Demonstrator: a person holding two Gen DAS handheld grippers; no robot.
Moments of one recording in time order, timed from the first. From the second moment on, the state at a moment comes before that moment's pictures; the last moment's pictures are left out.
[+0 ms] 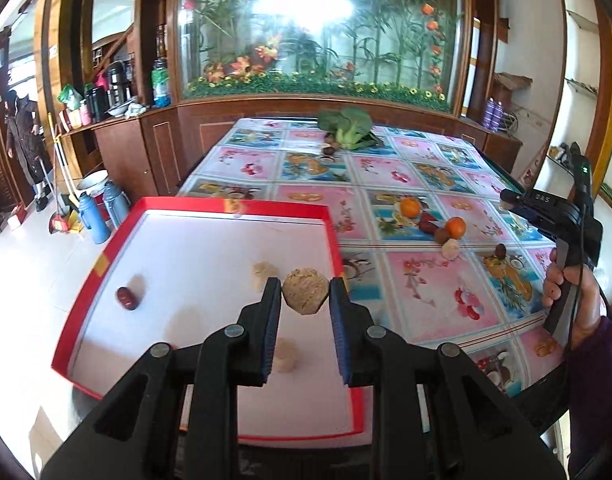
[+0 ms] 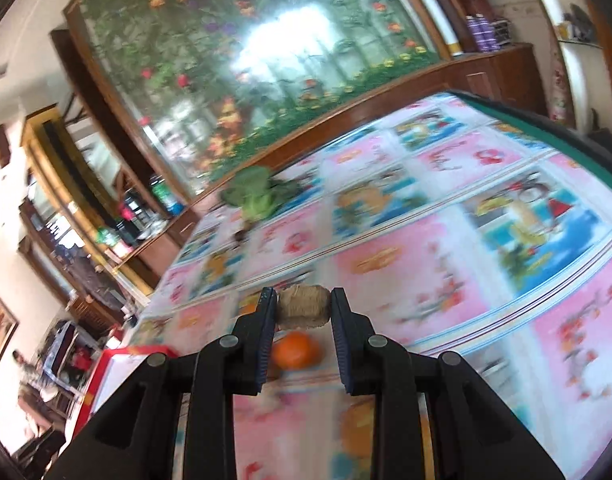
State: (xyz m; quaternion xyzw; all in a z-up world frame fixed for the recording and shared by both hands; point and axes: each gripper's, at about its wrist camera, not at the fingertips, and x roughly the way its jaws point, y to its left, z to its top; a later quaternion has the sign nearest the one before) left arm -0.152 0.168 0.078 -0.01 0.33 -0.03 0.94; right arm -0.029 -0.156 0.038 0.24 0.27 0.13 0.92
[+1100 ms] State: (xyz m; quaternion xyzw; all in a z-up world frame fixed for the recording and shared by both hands) left arm -0.149 0.266 0.056 -0.05 0.34 0.08 0.94; right arm -0.068 0.081 0.046 0.08 0.34 0.35 0.87
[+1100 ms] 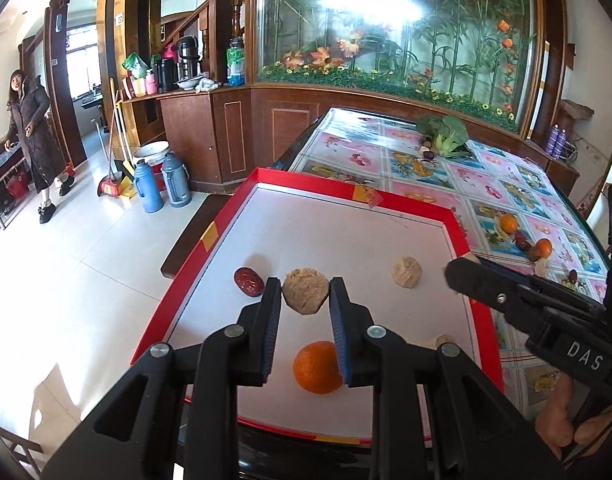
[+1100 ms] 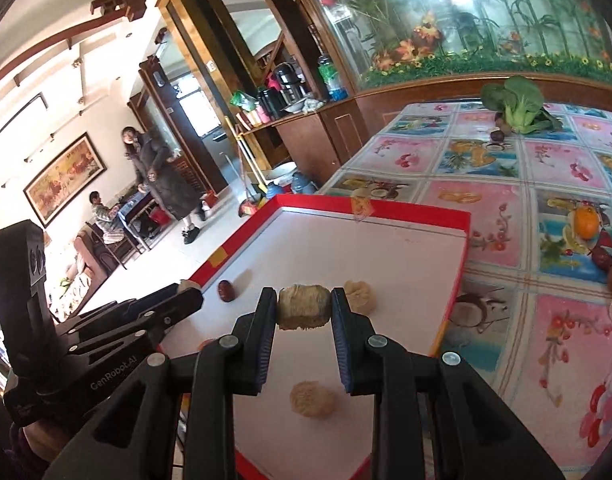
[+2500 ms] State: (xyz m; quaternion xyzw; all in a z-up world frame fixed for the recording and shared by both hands) left arm -0.069 0.265 0.019 -0.01 0.45 0.10 0.89; right arm -0.021 0.105 0.034 0.03 0.42 0.31 0.85
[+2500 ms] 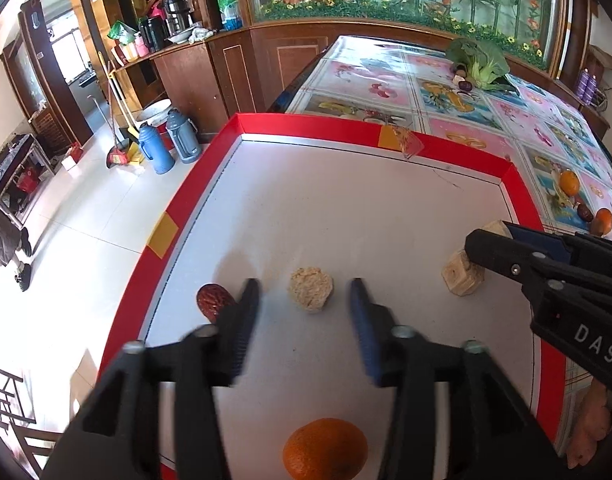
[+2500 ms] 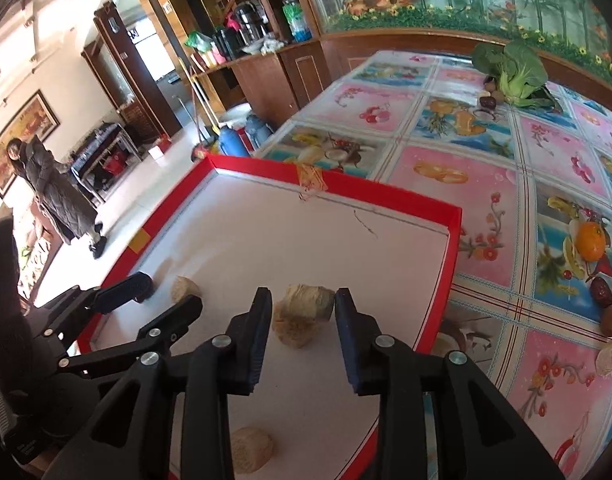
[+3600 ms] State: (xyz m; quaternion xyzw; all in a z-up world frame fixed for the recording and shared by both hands) left arm -0.138 0.130 0.082 0.08 0.37 -0.01 0.92; right arm -0.077 -0.142 0.065 0.16 0.31 0.14 0.92
